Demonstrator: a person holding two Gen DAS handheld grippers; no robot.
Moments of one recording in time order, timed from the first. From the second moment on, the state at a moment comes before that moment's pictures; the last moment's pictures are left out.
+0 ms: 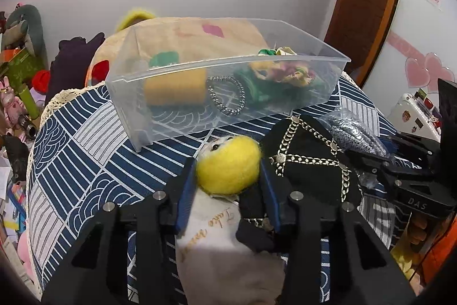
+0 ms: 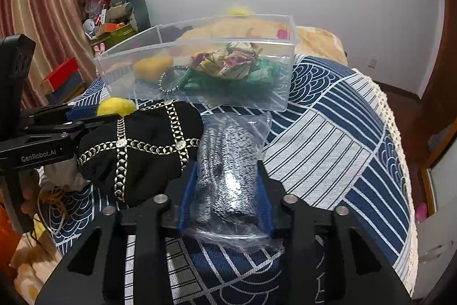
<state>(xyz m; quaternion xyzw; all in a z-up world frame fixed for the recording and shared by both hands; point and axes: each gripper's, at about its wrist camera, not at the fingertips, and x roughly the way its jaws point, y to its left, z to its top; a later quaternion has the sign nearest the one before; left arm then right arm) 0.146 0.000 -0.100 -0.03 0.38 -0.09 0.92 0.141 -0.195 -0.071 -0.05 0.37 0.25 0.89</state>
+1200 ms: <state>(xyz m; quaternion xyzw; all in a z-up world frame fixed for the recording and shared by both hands) 0.120 0.033 -0.016 -0.06 0.26 -0.05 0.96 0.161 -0.174 0.008 -0.01 0.26 0.26 0.93</state>
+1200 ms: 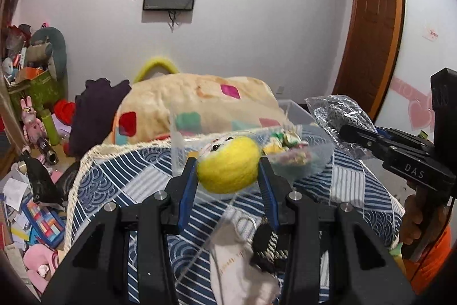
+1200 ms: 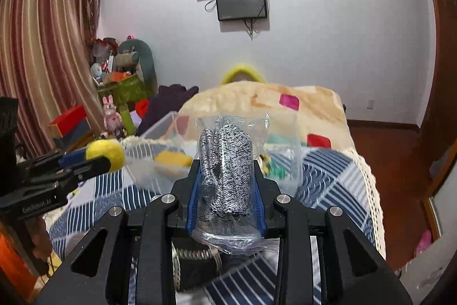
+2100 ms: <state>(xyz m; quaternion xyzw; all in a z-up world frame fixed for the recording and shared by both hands) 0.204 0.042 -0.044 -0.05 0.32 -0.04 0.95 0.220 -0.103 -0.009 -0.07 0.32 0.28 0.90</state>
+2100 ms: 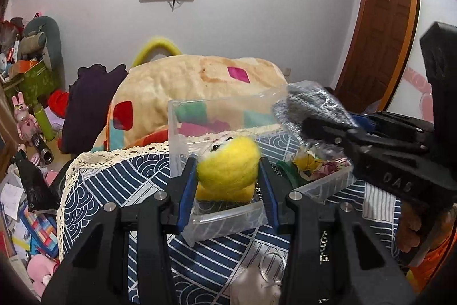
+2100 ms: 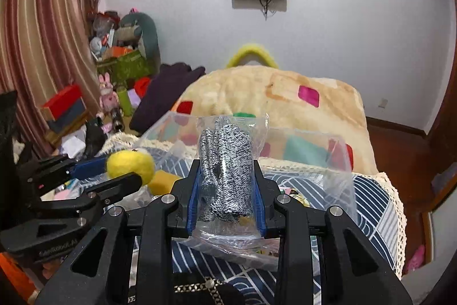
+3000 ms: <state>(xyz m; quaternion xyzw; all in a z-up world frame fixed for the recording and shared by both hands) 0.201 0.046 -0.039 -0.04 0.33 -0.04 0.94 0.217 -0.094 -0.017 -0.11 0.34 0.27 0.89</state>
